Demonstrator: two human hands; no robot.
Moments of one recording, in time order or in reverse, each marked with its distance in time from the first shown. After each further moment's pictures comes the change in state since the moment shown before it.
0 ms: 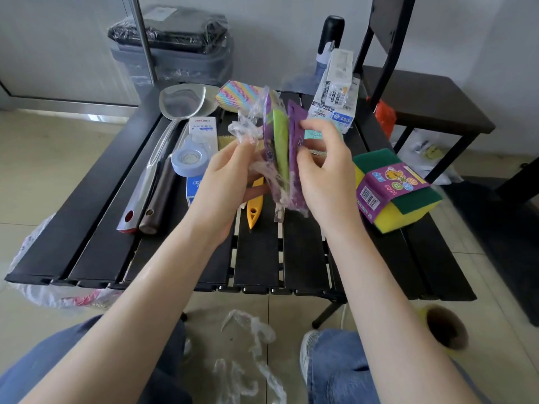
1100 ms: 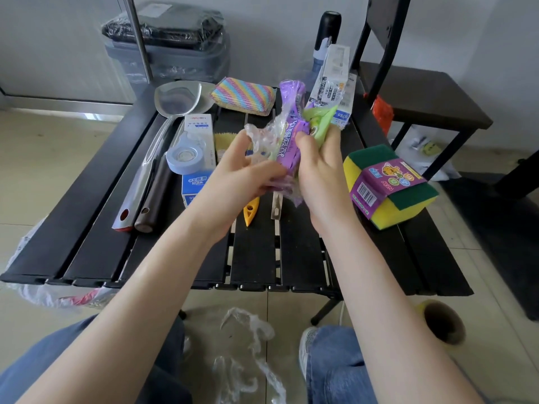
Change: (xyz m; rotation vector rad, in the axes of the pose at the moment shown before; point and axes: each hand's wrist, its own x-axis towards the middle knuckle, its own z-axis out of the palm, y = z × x) left_hand -0.001 0.004 0.005 -0.034 -0.245 -0.013; right_hand 0.002 -0.003 0.001 0.422 -0.082 0.290
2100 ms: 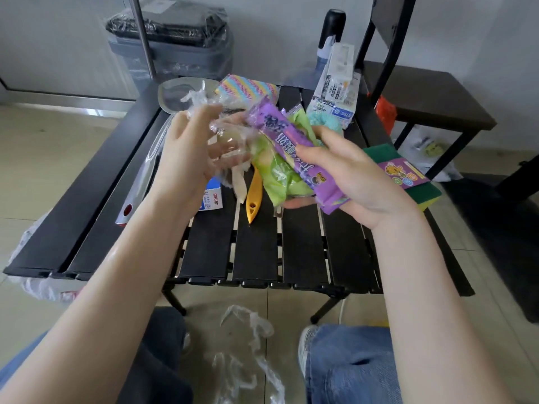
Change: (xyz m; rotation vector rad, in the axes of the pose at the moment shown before) left_hand 0.011 0.017 -0.032 -0.161 0.397 0.072; right_hand 0.003 -0.019 -0.038 0.124 -0.468 0.260
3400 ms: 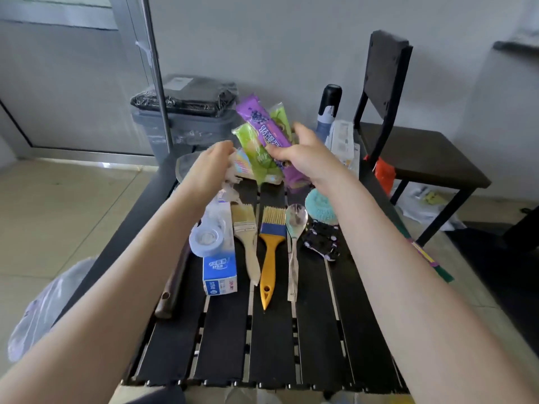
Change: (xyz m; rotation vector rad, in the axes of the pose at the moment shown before) left_hand 0.090 0.046 0.006 0.593 -0.029 -0.011; right_hand 0.140 -0.070 0.018 -0.529 0.173 -0.175
